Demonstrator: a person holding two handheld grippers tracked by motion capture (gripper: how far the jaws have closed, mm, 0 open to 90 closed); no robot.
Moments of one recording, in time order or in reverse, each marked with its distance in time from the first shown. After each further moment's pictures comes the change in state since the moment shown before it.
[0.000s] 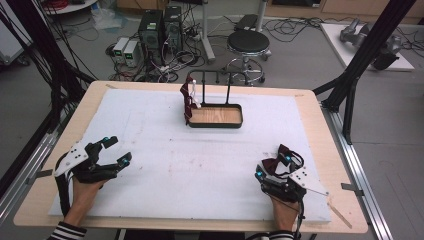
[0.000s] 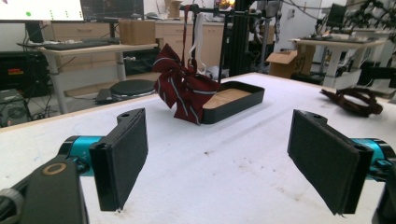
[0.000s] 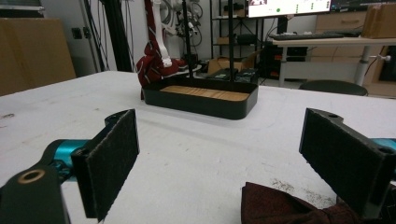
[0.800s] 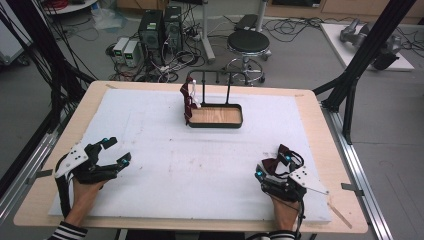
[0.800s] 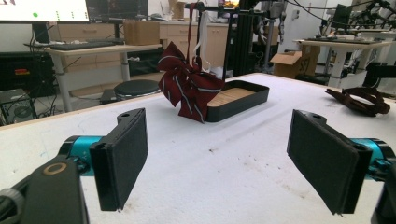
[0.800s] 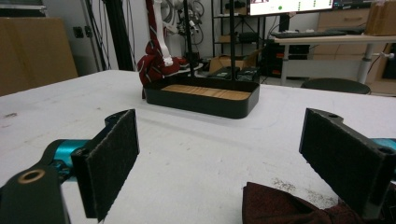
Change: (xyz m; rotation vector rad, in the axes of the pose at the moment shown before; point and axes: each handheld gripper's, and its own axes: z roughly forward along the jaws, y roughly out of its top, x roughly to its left) left arm 0.000 -0.006 0.000 -0.007 0.006 -0.016; right arm -0.001 0.002 0.001 0.005 0.008 0.002
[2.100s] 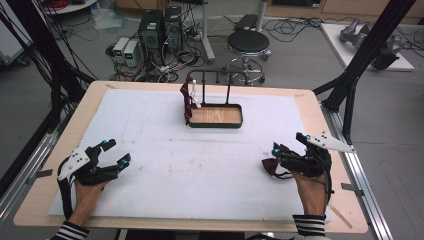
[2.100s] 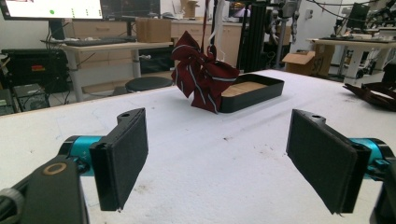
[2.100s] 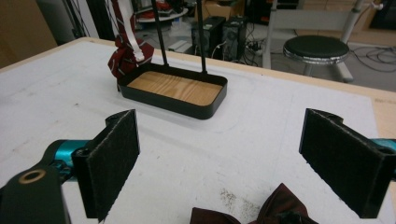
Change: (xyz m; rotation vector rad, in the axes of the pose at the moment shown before) left arm 0.006 -0.019 -0.001 0.001 0.045 -0.004; right arm -0.027 0.107 0.001 0.282 -0.069 0.007
